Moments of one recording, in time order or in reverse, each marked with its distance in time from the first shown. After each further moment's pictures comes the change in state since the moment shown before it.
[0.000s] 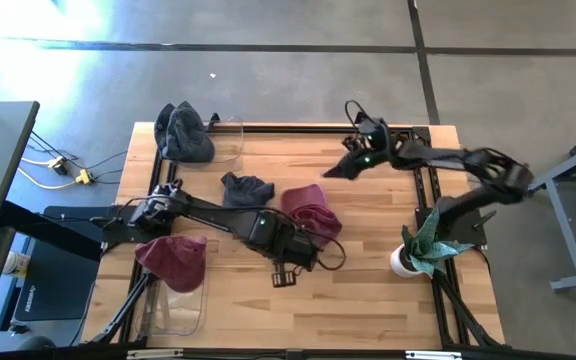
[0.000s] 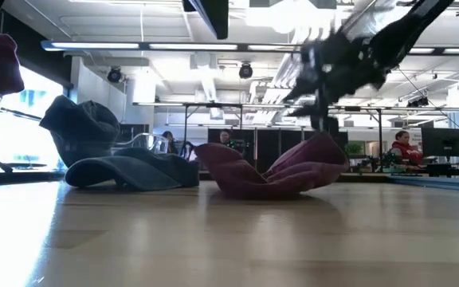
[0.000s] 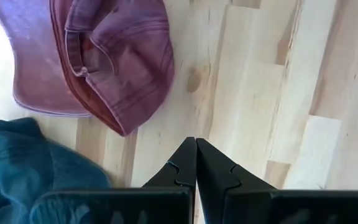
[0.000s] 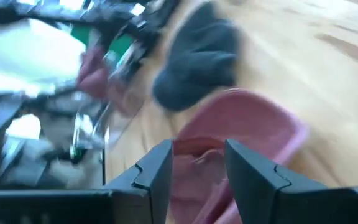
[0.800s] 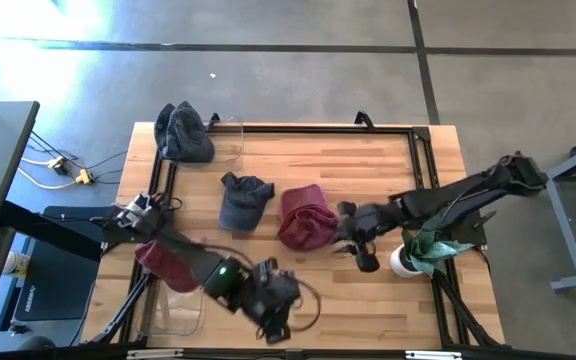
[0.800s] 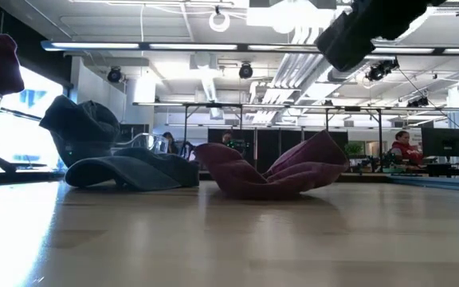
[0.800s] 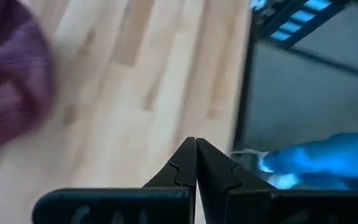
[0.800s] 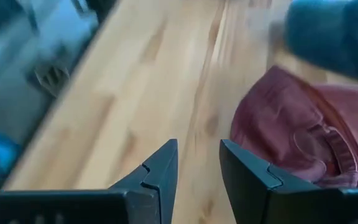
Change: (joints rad) left arm -0.282 -0.108 -0.146 0.410 -0.126 -0.343; right arm 0.865 -0.150 0.104 -0.353 0.638 -0.513
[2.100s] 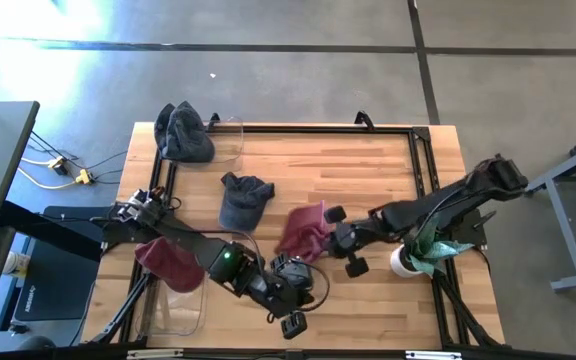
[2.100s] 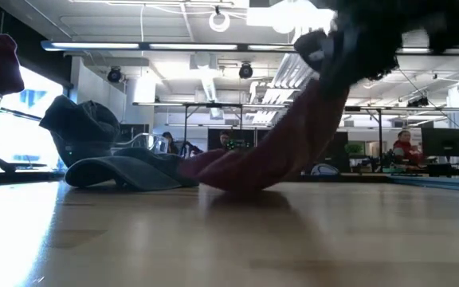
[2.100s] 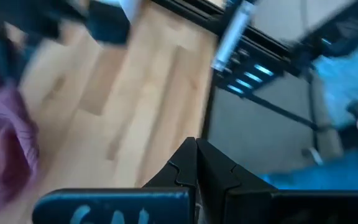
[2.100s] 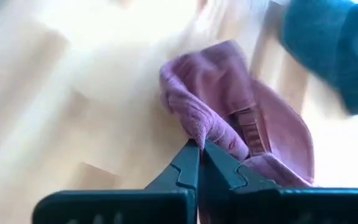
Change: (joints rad) left arm 0.065 -0.018 0.002 0.208 0.044 -0.018; right arm 0.055 0.209 0.114 -0.095 0.195 -0.266
